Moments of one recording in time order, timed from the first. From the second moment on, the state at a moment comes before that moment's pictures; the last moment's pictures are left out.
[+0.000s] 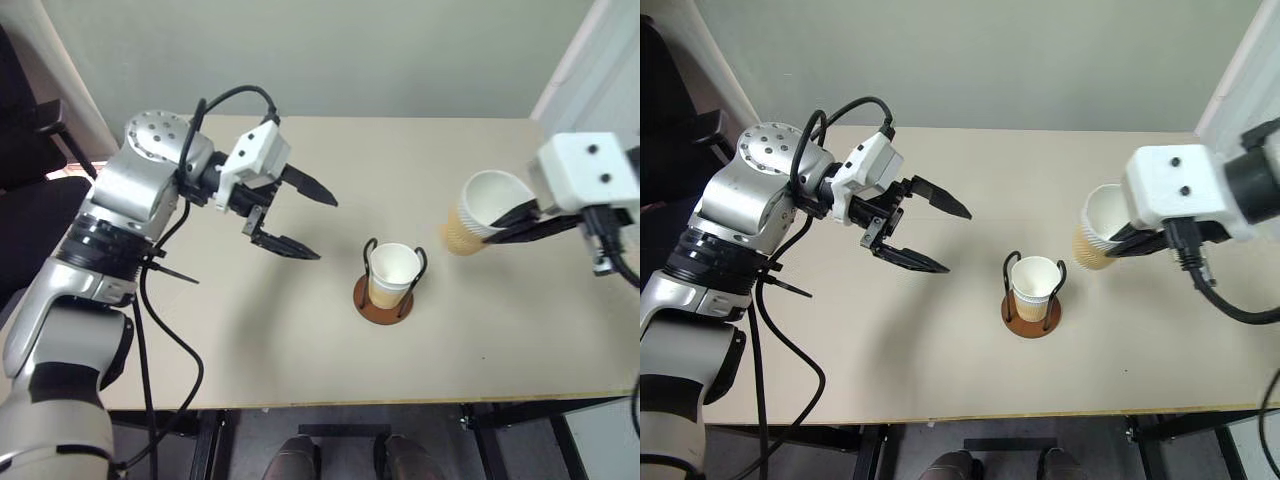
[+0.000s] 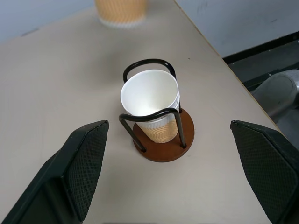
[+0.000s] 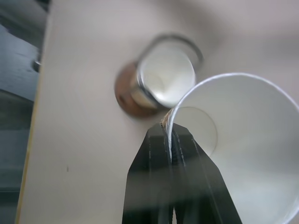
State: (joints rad) left arm -1.18 0.84 -0.42 0.33 -0.52 0.17 -1.58; right arm -1.11 -1.24 0.27 -0.35 0.33 0.64 1.61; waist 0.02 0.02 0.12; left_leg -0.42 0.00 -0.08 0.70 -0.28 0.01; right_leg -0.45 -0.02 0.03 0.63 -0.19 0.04
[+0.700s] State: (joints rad) left arm -1.18 0.86 -0.43 0.31 -0.52 0.17 -1.58; right arm -1.22 -1.01 0.47 -0.19 0.18 0.46 1.61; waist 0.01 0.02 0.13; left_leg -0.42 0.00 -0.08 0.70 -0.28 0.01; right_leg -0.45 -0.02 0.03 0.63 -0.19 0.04
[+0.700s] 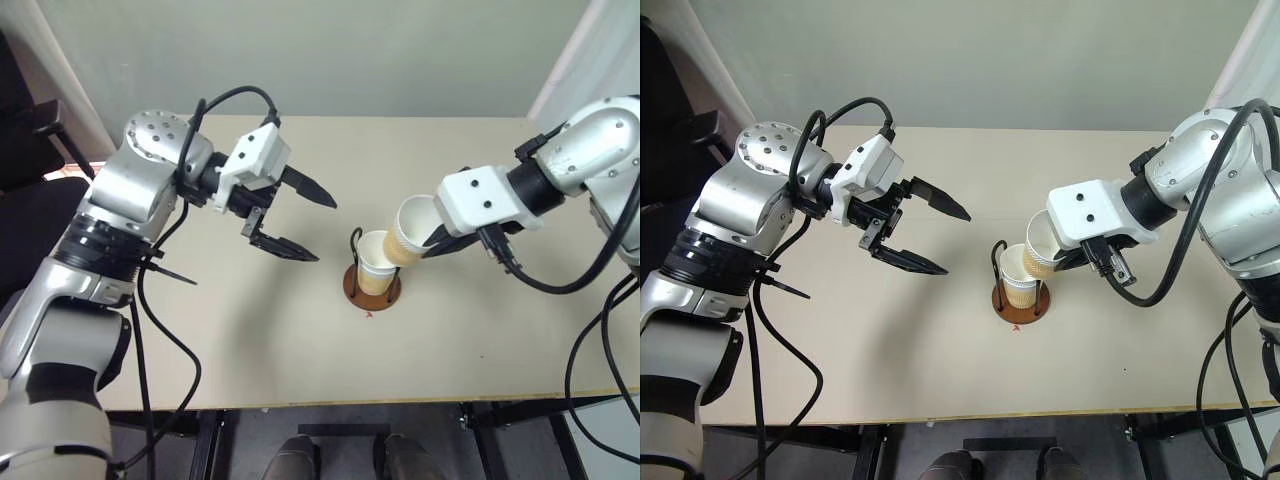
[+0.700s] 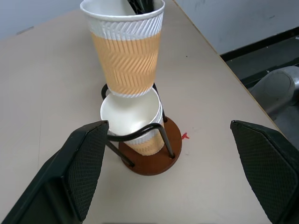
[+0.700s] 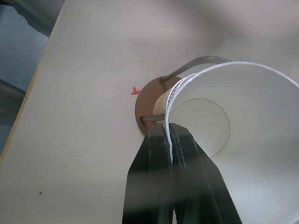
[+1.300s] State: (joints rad) left arm -1.18 0.86 -0.43 0.31 -0.52 0.17 -1.58; right arm -1.28 -0.90 0.57 -0.13 0.17 0.41 1.61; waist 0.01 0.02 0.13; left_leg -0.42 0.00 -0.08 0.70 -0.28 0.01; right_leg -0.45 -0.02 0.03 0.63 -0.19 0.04
